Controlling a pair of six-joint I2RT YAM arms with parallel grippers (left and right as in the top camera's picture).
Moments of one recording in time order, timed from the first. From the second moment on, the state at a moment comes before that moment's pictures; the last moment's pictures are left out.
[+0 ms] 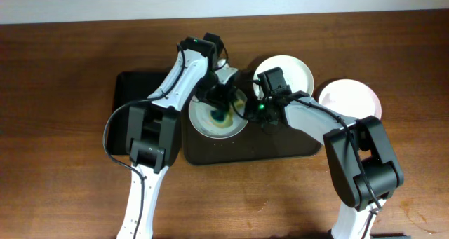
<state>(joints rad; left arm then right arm) -0.38 2.49 2.17 -1.32 0.42 0.15 0.35 1.98 1.15 -0.29 -0.28 0.59</state>
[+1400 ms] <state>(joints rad) -0.37 2.51 2.76 -1.50 -0.05 -0.27 0.89 1.69 1.30 -0.97 1.08 0.52</state>
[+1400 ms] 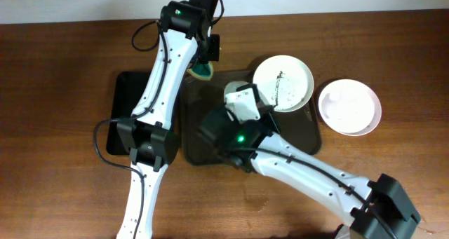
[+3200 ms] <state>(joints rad) -0.36 2.51 2.76 -1.50 -0.05 -0.27 0.04 2.04 1.41 -0.77 -0.09 0.50</state>
